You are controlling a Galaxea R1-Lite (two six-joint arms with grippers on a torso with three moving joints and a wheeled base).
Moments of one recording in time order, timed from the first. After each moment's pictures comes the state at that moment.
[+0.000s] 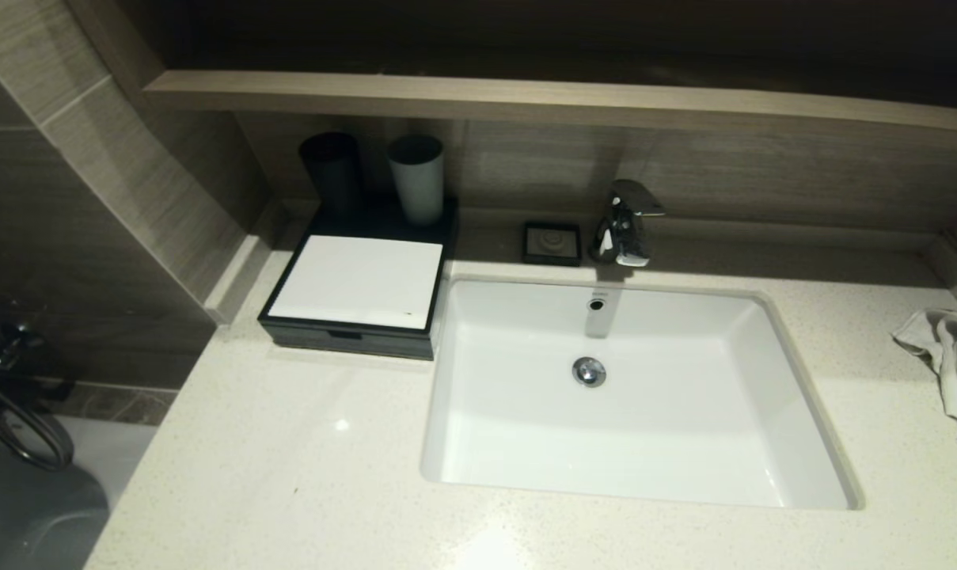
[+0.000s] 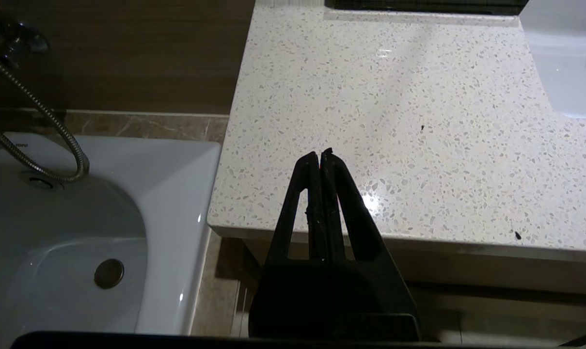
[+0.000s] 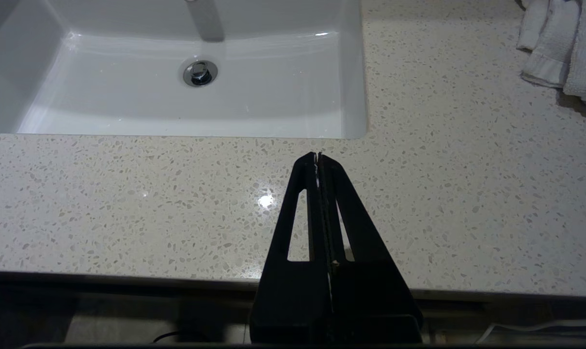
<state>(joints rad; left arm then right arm) 0.00 0.00 -0.01 0.01 -0.01 0.05 0.00 0.00 0.00 0.00 -0.01 0.04</state>
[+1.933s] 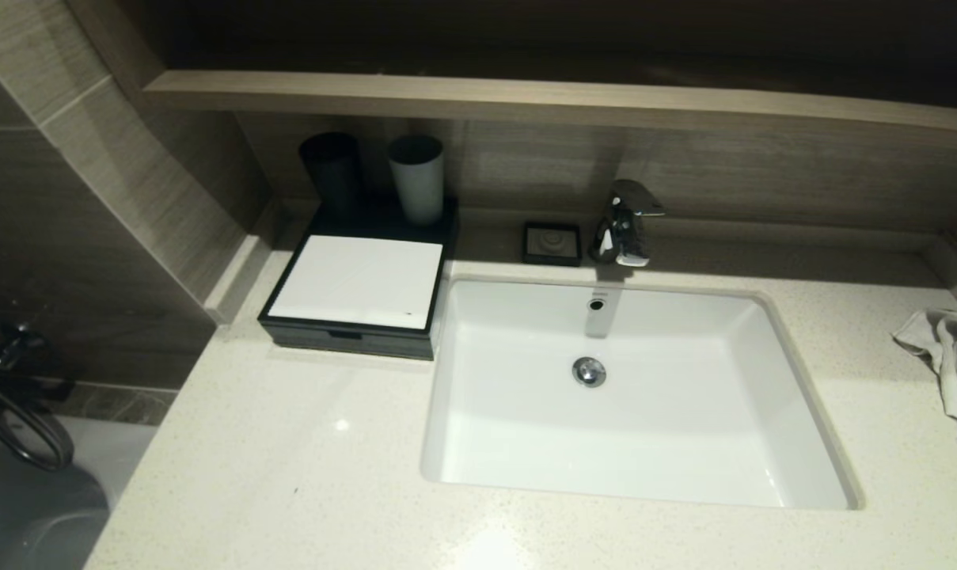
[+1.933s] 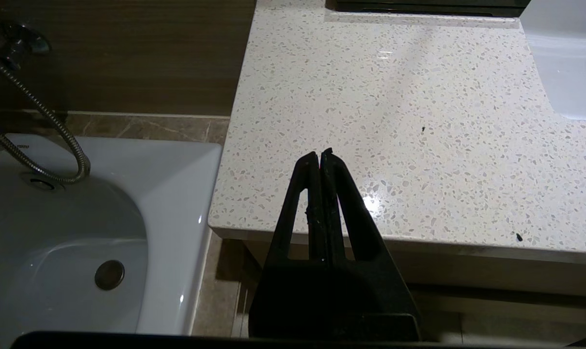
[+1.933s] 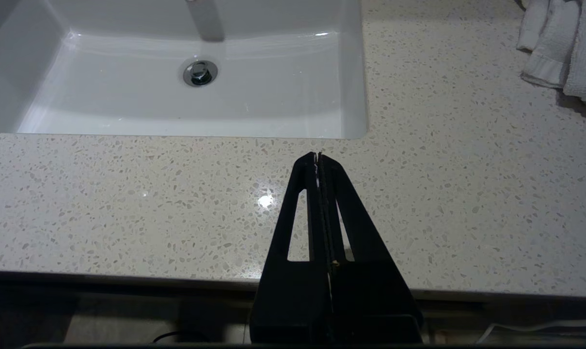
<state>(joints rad) 0.00 0.00 0.00 -0.01 -0.01 0.05 0.00 0.00 0.00 0.00 -0.01 0.04</state>
